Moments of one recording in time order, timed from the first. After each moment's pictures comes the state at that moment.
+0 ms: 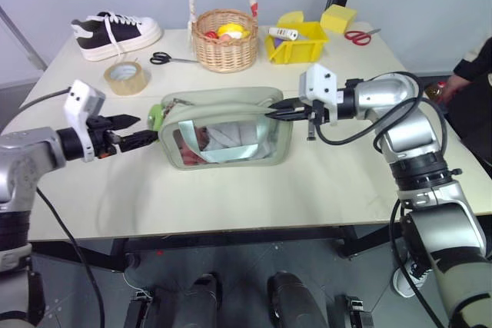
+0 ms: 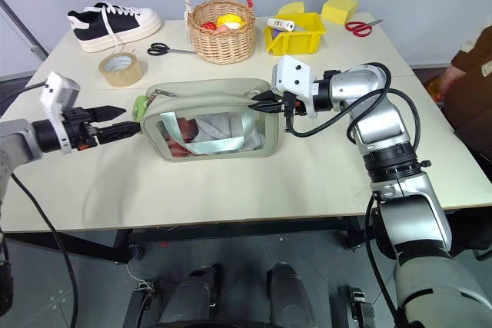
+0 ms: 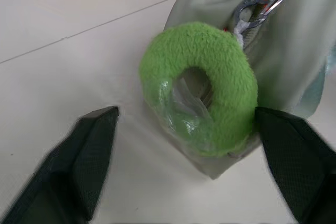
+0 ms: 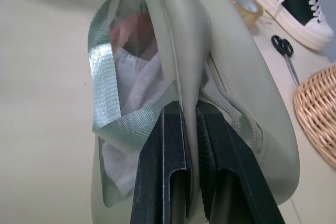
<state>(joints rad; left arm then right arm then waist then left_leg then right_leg) -0.50 0.89 0.21 0.03 -0.58 0.81 -0.92 -0.95 -0.59 0.18 0.28 0.14 0.13 1.25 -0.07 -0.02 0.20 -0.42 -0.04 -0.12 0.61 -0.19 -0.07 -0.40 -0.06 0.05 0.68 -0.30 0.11</state>
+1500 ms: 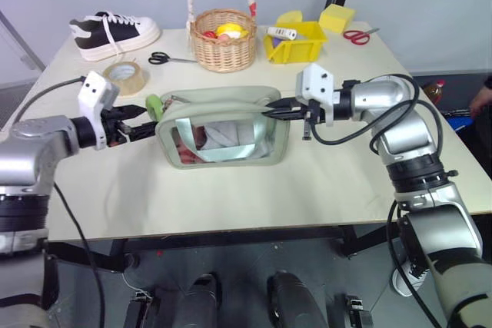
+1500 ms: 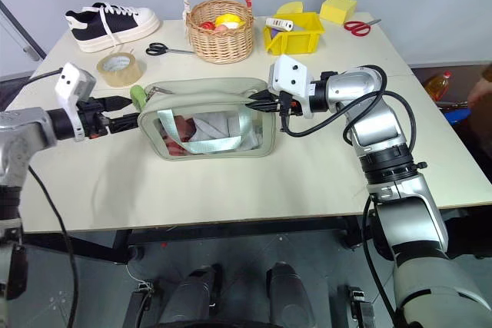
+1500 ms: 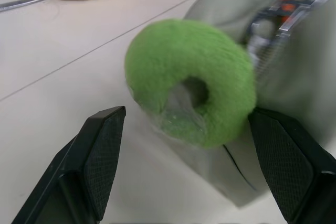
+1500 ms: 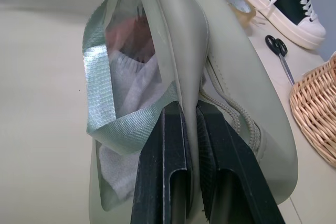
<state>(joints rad) -0.62 0.85 0.13 0.16 -0.45 0.69 -0.93 -0.94 -0.57 0.18 0.26 0.14 0.15 1.21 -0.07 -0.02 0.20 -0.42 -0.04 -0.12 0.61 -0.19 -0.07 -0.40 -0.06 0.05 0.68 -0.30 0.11</state>
